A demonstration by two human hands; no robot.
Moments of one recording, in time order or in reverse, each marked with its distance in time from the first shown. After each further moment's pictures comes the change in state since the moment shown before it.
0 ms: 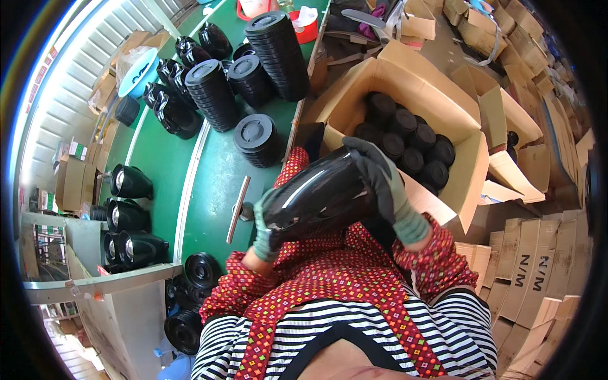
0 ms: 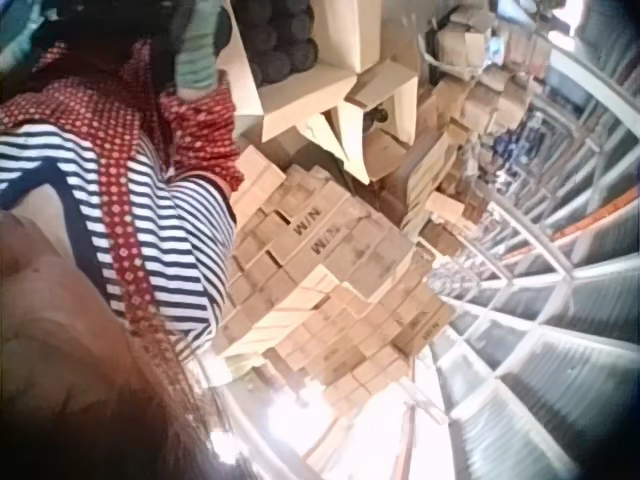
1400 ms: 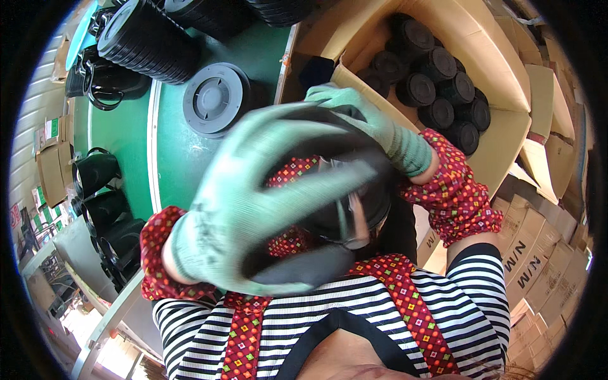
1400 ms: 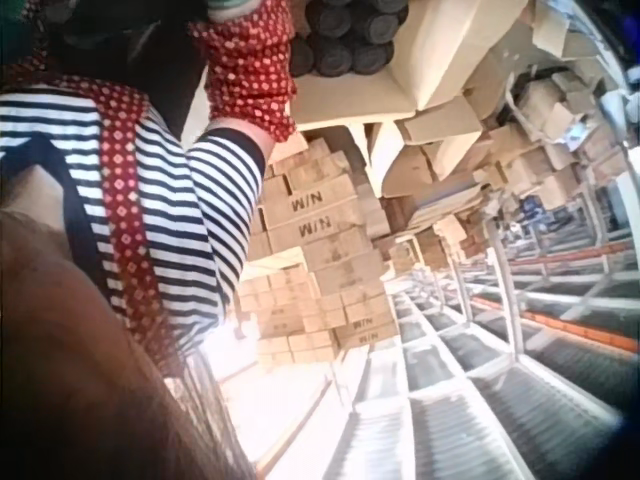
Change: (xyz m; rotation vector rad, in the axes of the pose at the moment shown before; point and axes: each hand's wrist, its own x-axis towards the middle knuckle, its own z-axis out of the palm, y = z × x) left_hand 0.140 0.183 0.066 0.904 -0.757 0.390; right_hand 0.138 0.113 -0.013 -0.041 -0.524 -0.266
